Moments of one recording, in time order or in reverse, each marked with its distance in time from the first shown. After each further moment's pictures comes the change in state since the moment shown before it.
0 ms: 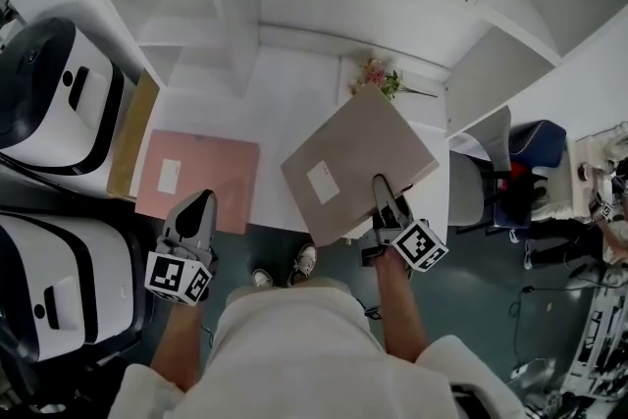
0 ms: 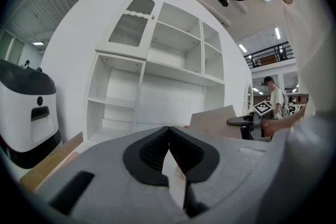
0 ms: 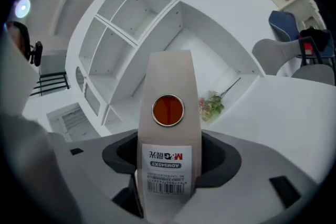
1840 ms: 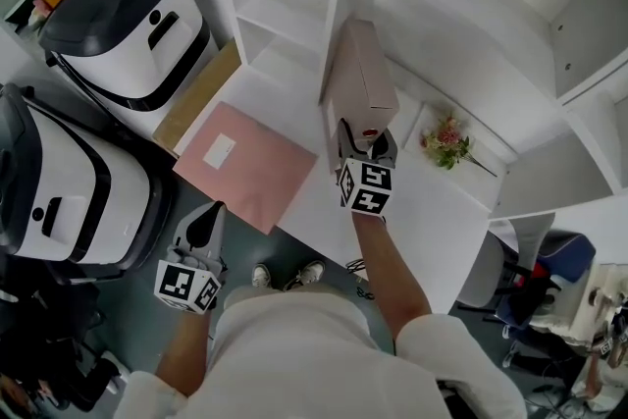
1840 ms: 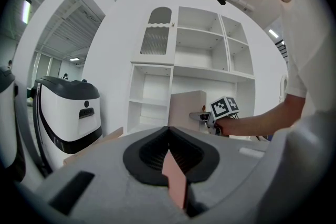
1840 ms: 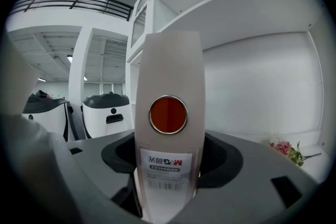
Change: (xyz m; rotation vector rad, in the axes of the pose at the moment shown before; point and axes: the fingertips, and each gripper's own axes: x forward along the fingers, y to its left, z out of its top) left arm -0.068 0.022 -0.012 -0.047 0.008 0.403; right arm 0.237 0.136 -0.091 -0.839 0.180 0.213
